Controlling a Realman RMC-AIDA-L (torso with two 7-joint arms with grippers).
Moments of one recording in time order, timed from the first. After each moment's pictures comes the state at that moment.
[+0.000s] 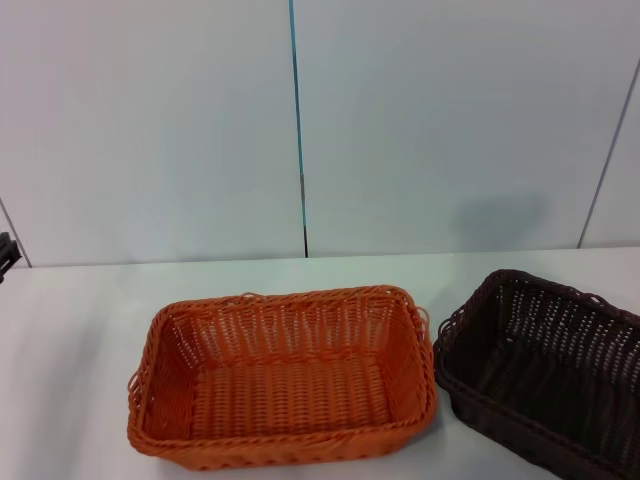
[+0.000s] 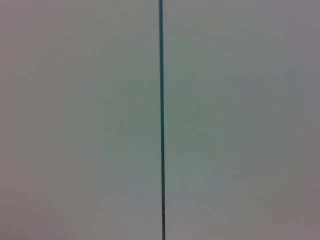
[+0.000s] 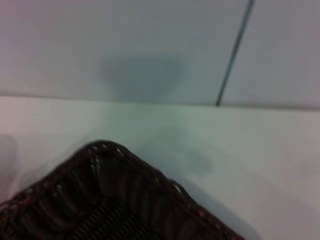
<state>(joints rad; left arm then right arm) -0.32 -2.11 -1.84 -0.97 2.51 0.06 0.40 0.57 2.08 2.07 1.69 -2.93 1.56 3.00</state>
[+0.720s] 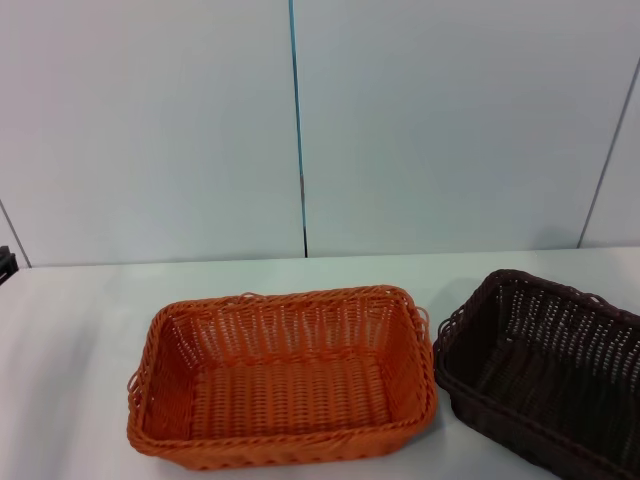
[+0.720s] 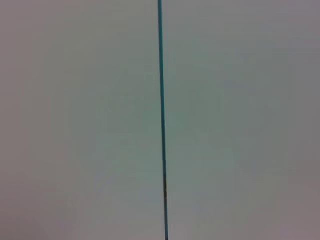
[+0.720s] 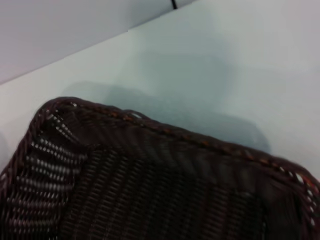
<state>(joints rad) -0.32 -2.07 -1.84 -0.98 2.51 -0.04 0.40 0.64 2.07 2.50 1.47 -2.88 1.73 3.00</state>
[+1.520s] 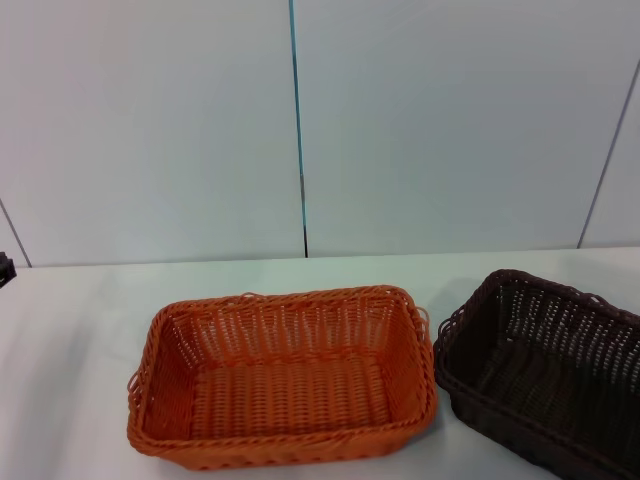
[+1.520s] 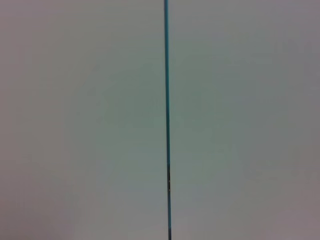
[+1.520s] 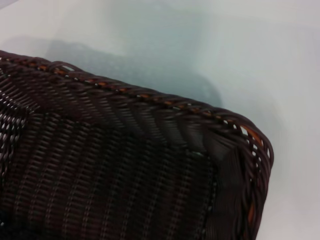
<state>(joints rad) -0.33 -2.07 -1.85 -0.96 2.51 -0.06 0.40 0.61 2.04 2.48 1.36 -2.93 1.71 3.00</state>
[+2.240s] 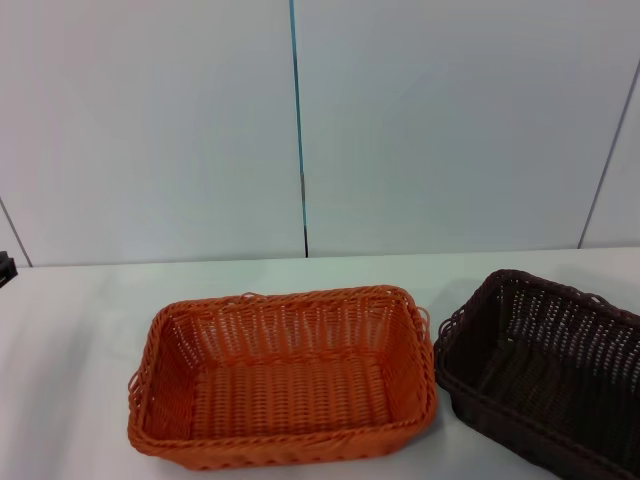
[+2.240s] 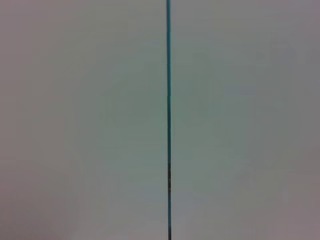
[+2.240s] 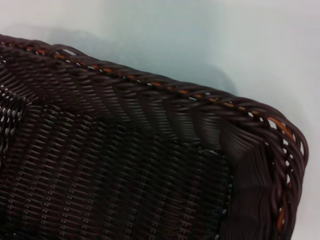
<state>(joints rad) -0.34 -2.07 -1.87 -0.95 2.51 -0.06 0.40 0.60 2.07 2.43 1.27 -2.93 1.59 3.00</state>
